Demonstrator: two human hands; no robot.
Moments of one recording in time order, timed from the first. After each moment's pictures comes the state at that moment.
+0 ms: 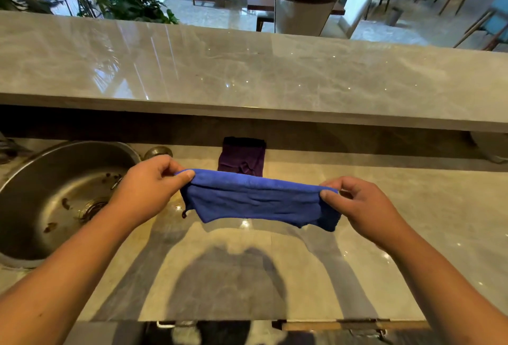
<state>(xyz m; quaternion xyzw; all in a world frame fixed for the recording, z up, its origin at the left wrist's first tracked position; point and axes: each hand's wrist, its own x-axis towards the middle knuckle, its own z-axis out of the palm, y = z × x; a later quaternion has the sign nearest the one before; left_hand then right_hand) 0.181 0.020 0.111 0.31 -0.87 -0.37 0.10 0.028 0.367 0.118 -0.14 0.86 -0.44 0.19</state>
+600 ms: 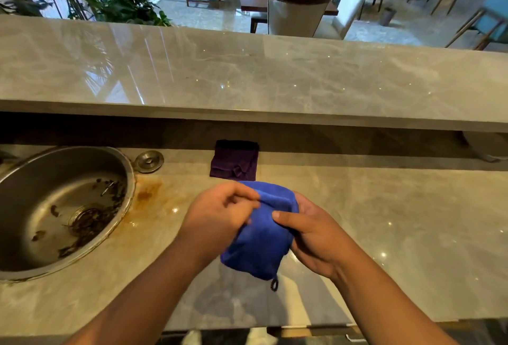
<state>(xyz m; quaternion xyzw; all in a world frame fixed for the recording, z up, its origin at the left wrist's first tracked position) 0.160 0.144 0.122 0.24 -0.75 -0.62 0.03 0.071 0.319 0.089 -0.05 0.55 -0.72 0.42</state>
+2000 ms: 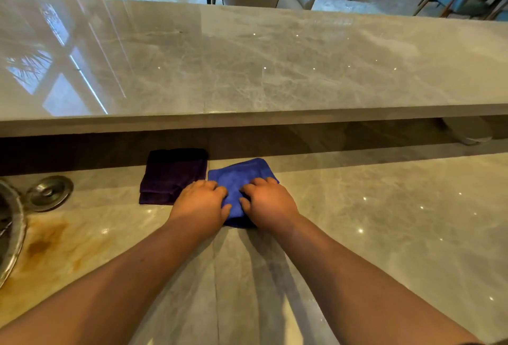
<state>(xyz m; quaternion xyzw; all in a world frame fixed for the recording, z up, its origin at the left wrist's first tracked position) -0.051 0.127 -0.067 0.05 -0.99 -0.06 -0.09 -0.124 0.300 -0.065 -0.32 0.94 -0.05 0.11</state>
